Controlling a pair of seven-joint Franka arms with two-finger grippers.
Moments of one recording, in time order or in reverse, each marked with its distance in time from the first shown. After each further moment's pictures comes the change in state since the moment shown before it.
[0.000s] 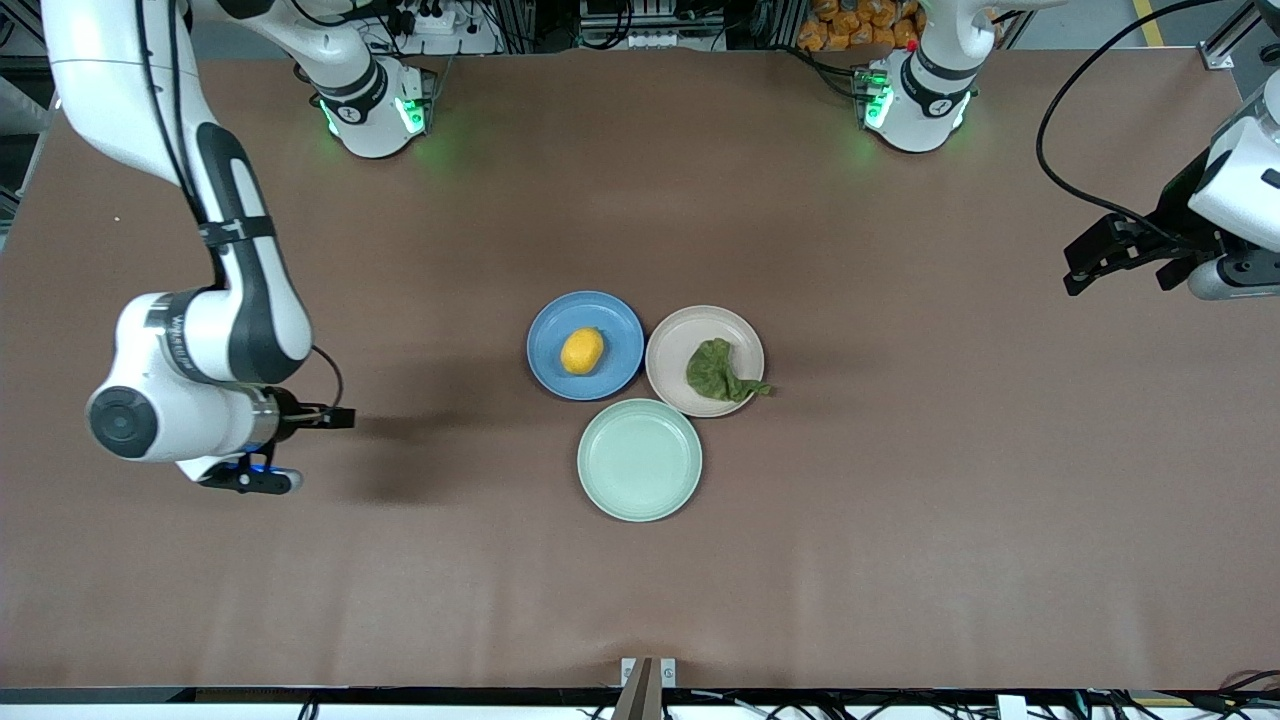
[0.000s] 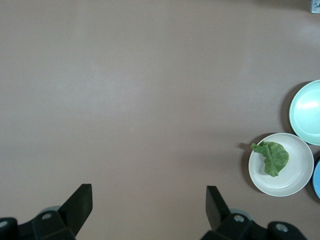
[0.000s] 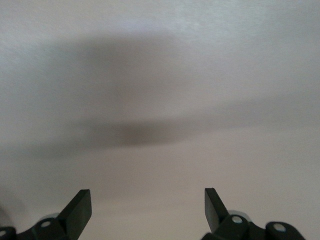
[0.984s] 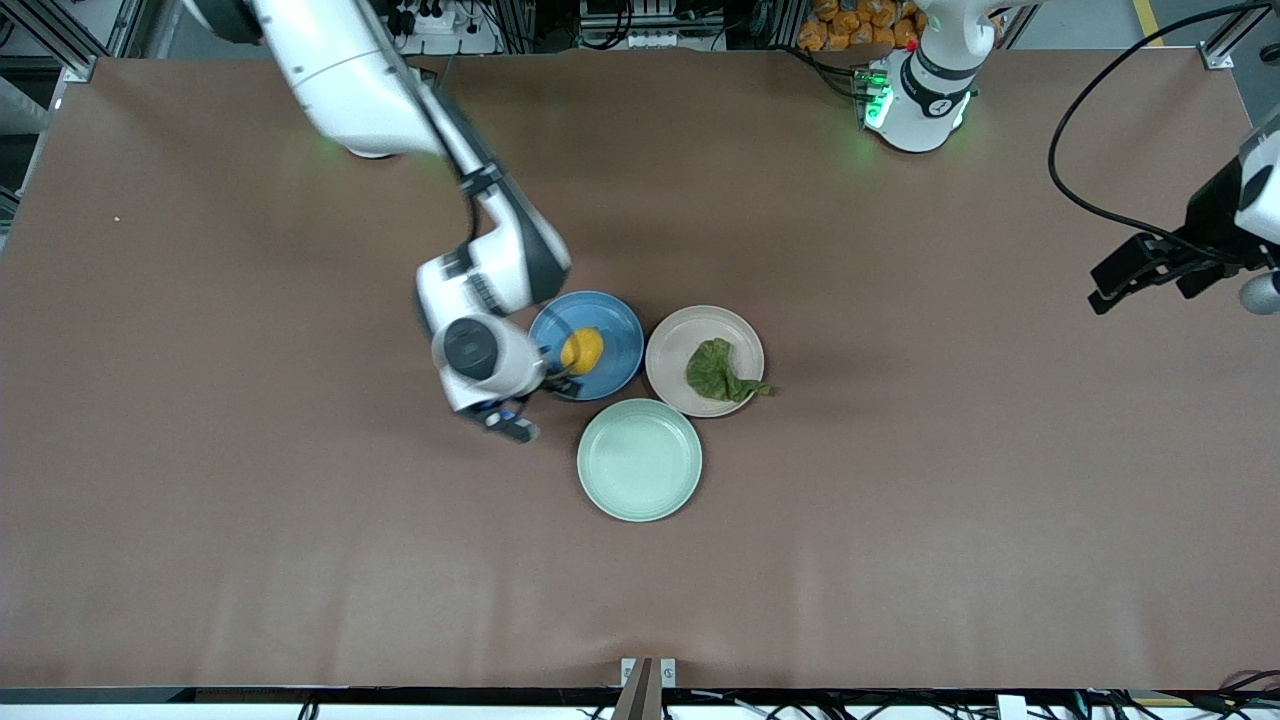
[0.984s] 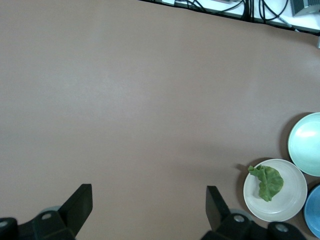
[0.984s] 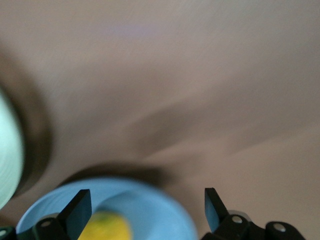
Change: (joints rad) left arm 0.125 0.002 -0.107 -0.006 0.001 0.052 -0.123; right arm 0.386 0.099 0.043 -0.013 0.133 0.196 0.645
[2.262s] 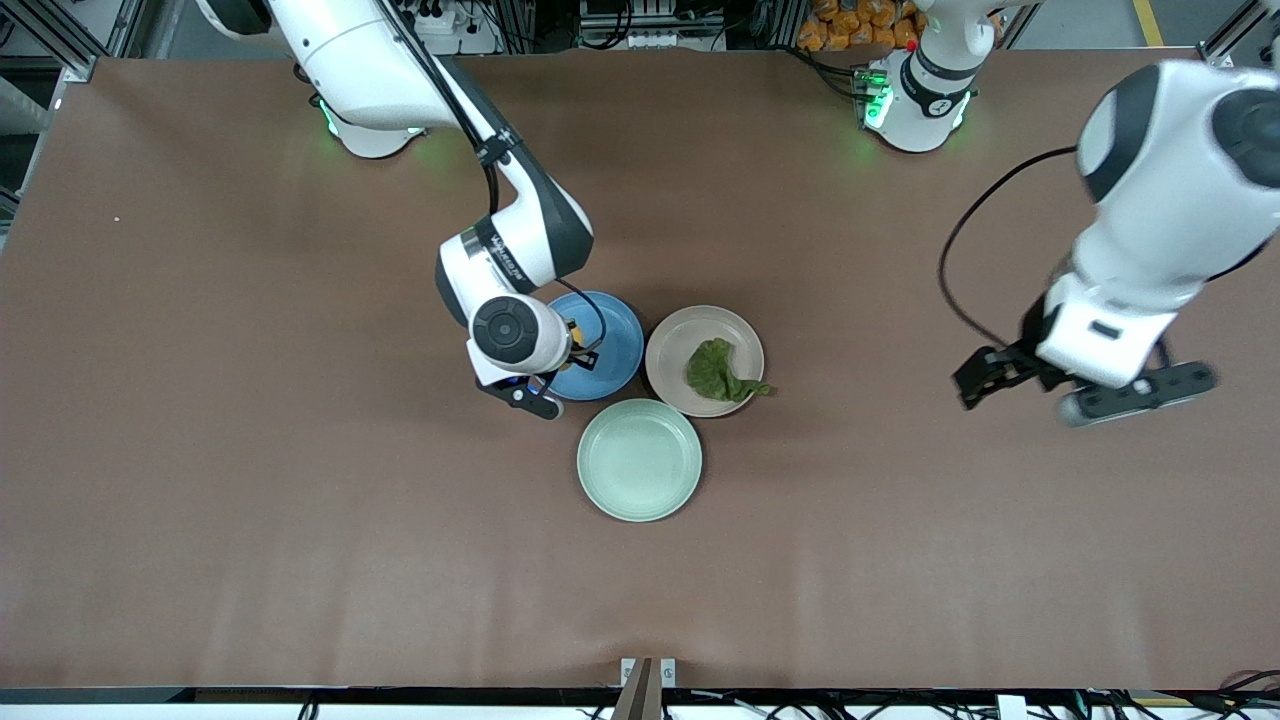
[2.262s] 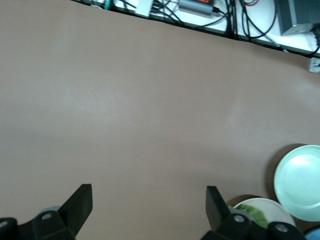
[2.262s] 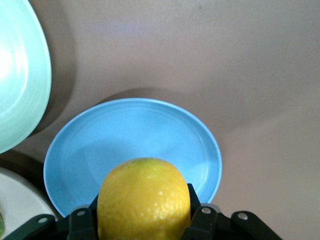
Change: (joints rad) left arm 0.114 0.182 -0.257 0.004 0.137 0.204 -0.210; right arm 0.129 -0.005 0.029 0.053 0.000 -0.093 0.231
